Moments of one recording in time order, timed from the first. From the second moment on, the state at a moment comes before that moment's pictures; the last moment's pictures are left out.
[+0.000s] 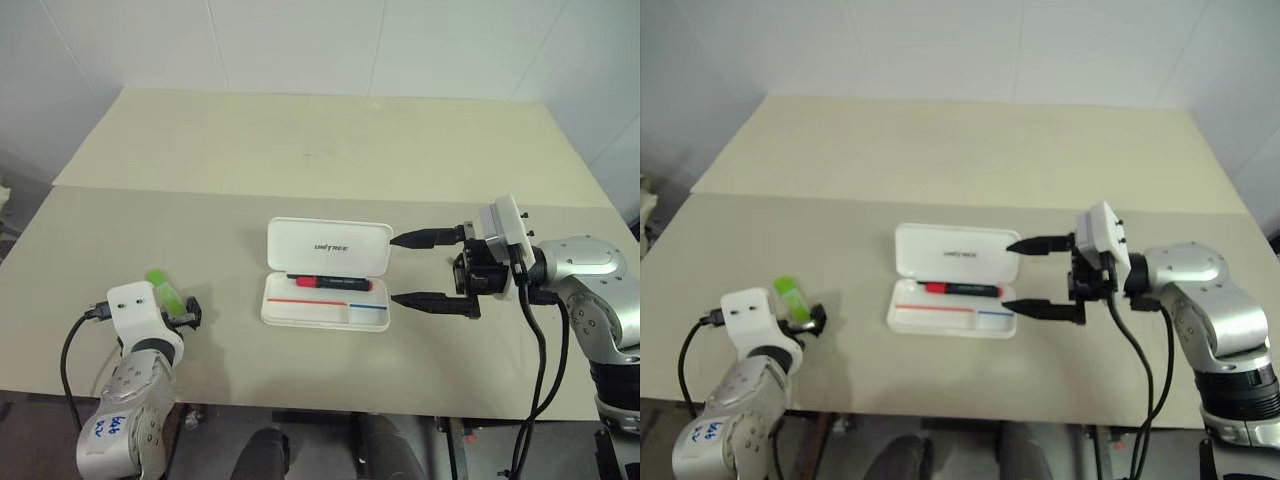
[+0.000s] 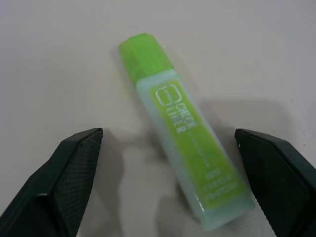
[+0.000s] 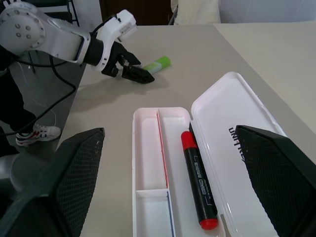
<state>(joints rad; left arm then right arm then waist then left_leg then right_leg) 0.00 0.09 0.37 -0.73 -0.22 1.10 0.25 -0.45 -0.77 -0.07 -0.27 0.63 0.48 1.25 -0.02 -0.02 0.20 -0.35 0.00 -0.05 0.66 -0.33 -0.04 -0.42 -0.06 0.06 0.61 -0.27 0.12</state>
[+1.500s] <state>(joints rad) -0.22 0.22 0.41 -0.61 -0.28 0.78 -0.12 -0.41 -0.78 -0.09 -0.26 0.61 0.44 1.21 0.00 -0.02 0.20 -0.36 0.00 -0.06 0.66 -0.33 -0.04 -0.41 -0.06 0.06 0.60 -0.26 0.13</state>
